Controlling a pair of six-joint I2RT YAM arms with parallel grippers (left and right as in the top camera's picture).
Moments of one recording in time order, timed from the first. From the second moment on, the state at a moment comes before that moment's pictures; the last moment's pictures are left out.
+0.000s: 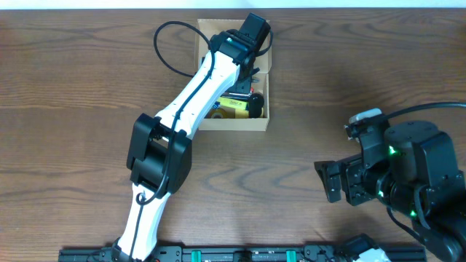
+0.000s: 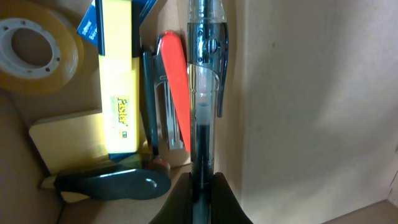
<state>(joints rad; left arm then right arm) -0.55 2.25 2.07 -1.06 -0.11 -1.99 0.43 0.97 1.51 -1.47 -0.02 0.15</state>
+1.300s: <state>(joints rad) -0.51 2.18 2.07 -0.89 -0.17 -1.41 0.43 0.97 1.51 -1.47 -0.02 0.15</state>
